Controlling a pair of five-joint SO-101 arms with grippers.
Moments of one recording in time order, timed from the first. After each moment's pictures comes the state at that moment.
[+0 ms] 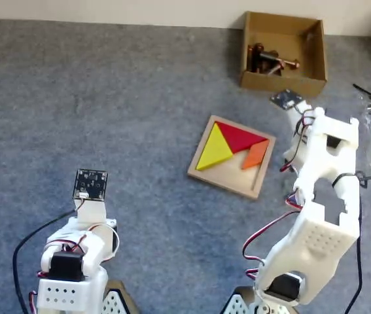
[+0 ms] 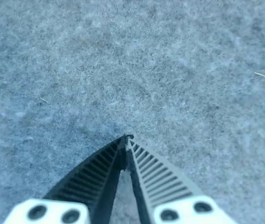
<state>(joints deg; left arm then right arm) -2.4 -103.6 96.0 76.0 5.5 15.7 22.3 0.0 65.7 56.8</state>
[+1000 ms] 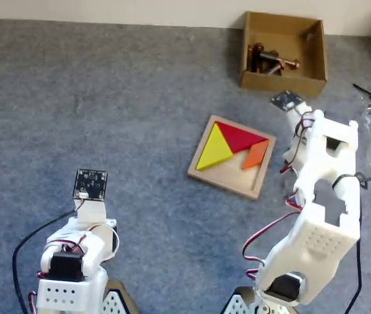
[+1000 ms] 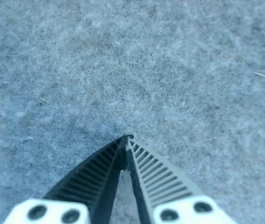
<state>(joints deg) -2.4 -103.6 96.0 76.0 5.5 15.7 20.0 1.2 63.8 56.8</state>
